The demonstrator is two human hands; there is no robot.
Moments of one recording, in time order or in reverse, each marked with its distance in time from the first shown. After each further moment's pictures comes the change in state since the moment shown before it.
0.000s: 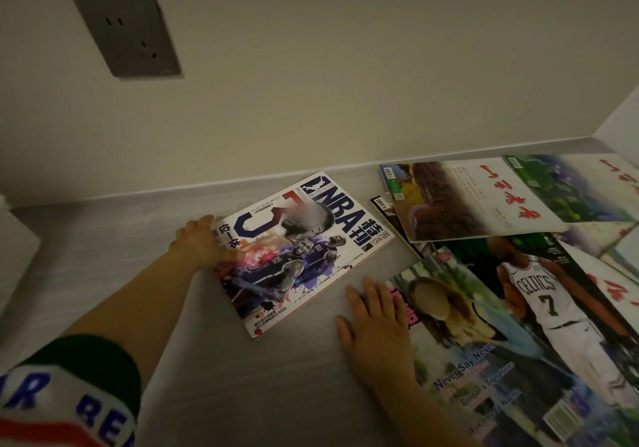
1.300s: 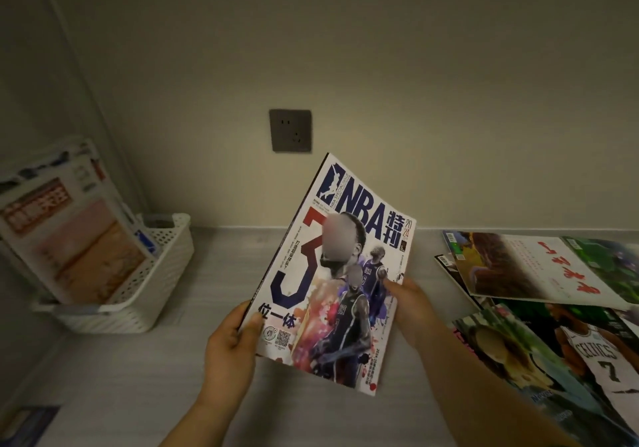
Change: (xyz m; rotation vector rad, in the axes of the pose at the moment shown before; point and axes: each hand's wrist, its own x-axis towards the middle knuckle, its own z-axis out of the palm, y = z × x) left_hand -0.235 -0.059 -0.020 -1.153 0.534 0.172; right_hand 0.018 -0.091 -0.082 1.296 -0.181 0.277
